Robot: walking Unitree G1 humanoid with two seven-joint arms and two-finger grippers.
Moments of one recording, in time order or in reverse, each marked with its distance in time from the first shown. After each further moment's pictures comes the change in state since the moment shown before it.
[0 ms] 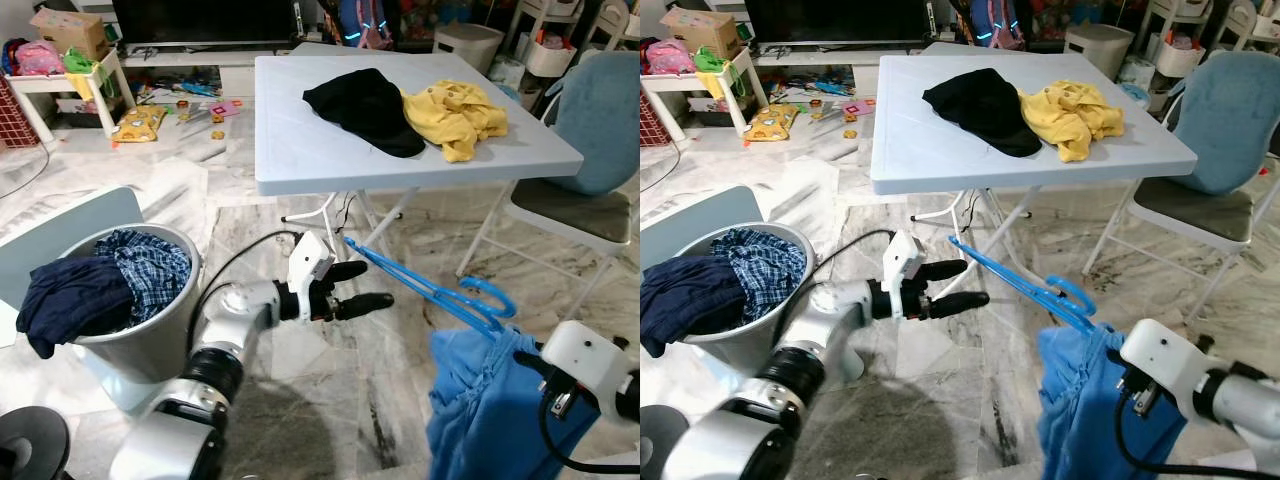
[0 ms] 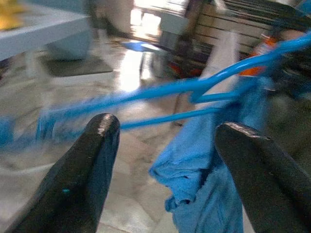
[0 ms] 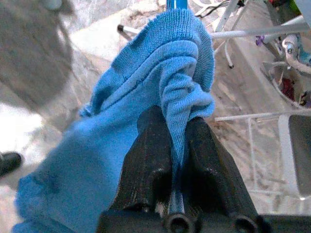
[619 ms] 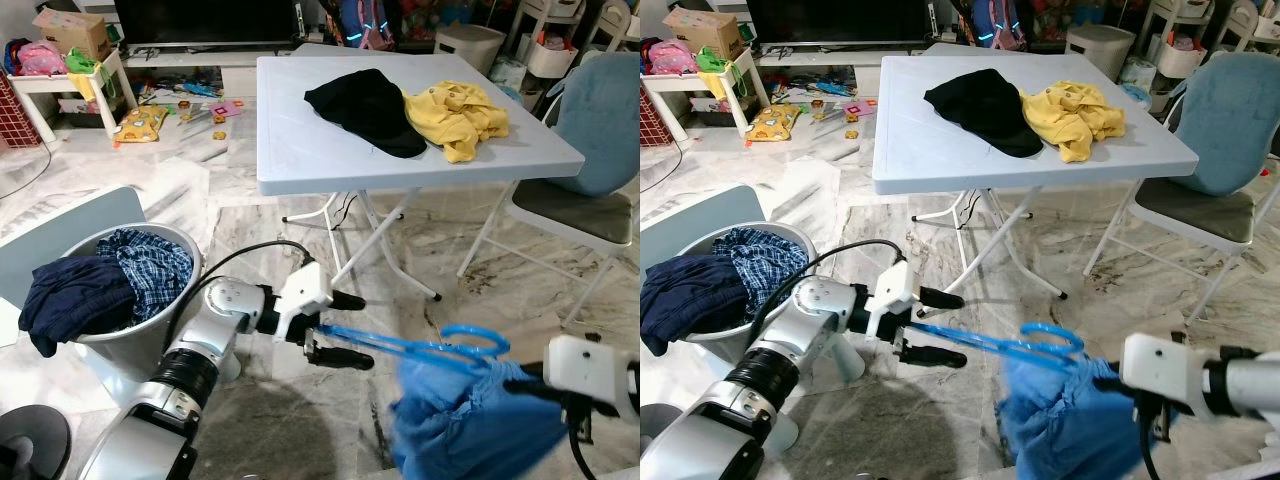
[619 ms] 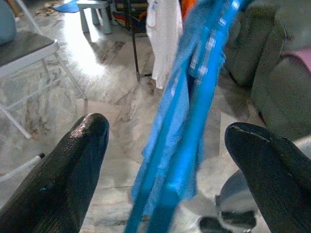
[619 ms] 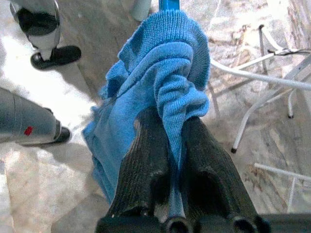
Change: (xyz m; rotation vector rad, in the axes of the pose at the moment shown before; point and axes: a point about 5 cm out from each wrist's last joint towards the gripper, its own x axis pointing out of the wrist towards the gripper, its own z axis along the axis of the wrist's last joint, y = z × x) left arm -0.016 -0.014 -0.012 0.235 0.223 -0.265; right arm -0.009 -0.007 0.015 -0.160 -0.094 0.365
